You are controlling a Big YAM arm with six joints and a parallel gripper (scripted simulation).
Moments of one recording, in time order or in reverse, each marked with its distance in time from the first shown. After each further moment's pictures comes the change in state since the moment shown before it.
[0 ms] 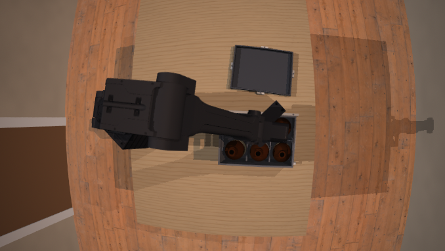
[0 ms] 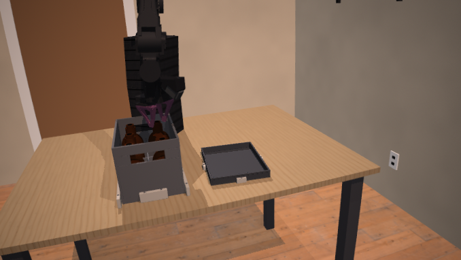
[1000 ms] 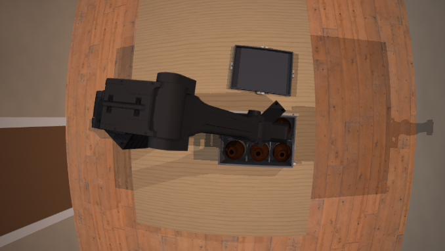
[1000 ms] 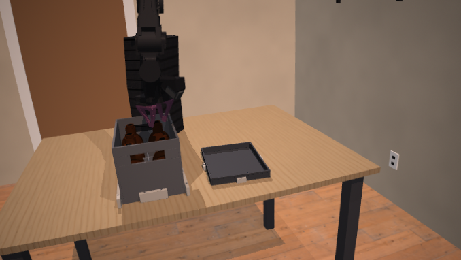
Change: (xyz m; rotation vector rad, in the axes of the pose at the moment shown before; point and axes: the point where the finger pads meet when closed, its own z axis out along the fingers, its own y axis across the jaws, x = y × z) arm 0.000 0.000 0.000 0.000 0.000 0.000
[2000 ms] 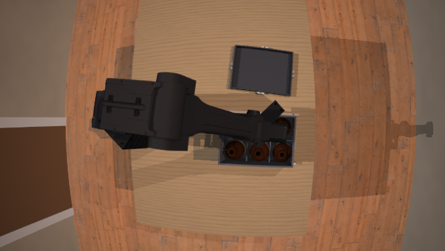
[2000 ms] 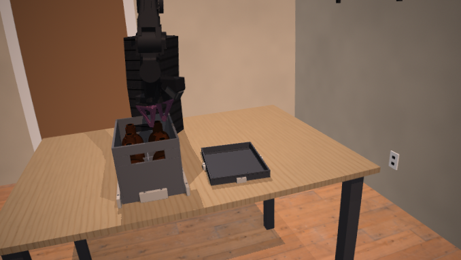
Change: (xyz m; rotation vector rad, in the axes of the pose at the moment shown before) arm 0.003 0.003 0.001 -0.005 0.004 0.000
